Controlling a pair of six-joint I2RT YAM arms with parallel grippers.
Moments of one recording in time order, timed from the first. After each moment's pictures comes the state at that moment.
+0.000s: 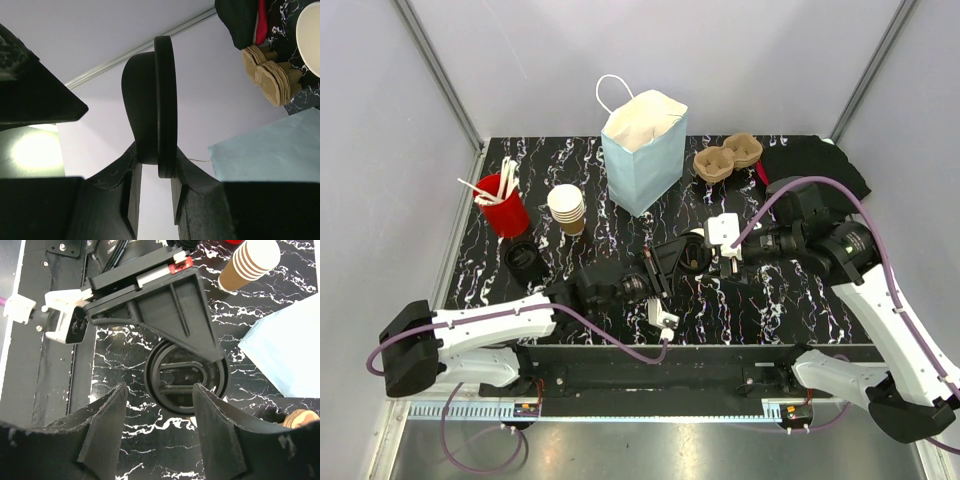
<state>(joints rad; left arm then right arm) -1.12 1.17 0.70 0.36 0.01 1.99 0.57 1.06 1.42 -1.08 -0.72 -0.88</state>
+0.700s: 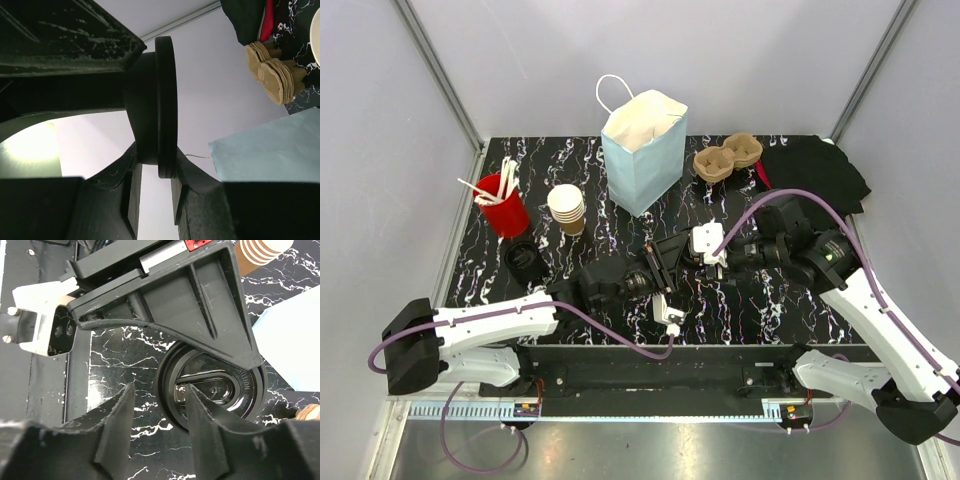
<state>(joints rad) -1.14 1.19 0.74 0.36 -0.04 1.95 0.65 1.03 1.27 -0.94 -0.61 -0.80</state>
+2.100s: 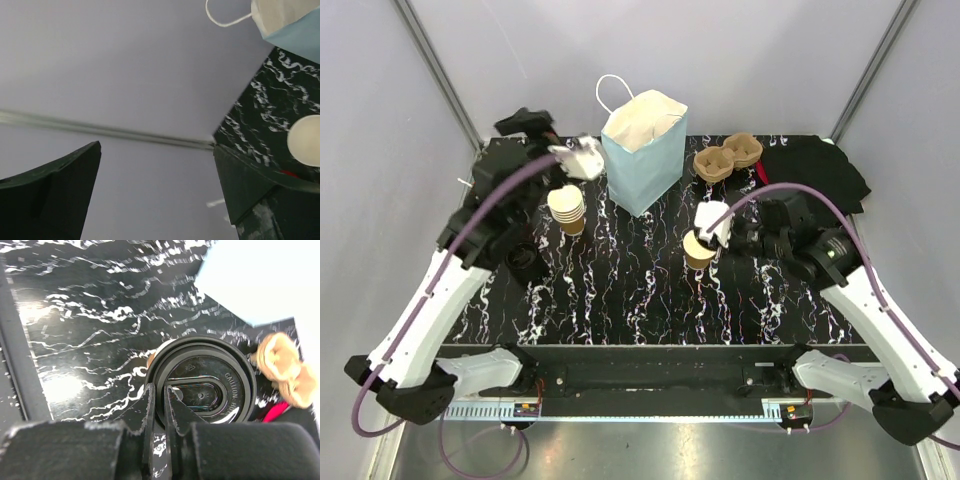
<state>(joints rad) -0.63 1.12 1.47 -0.43 -0.36 1.22 0.63 1.02 1.28 -0.89 -0.32 -0.71</state>
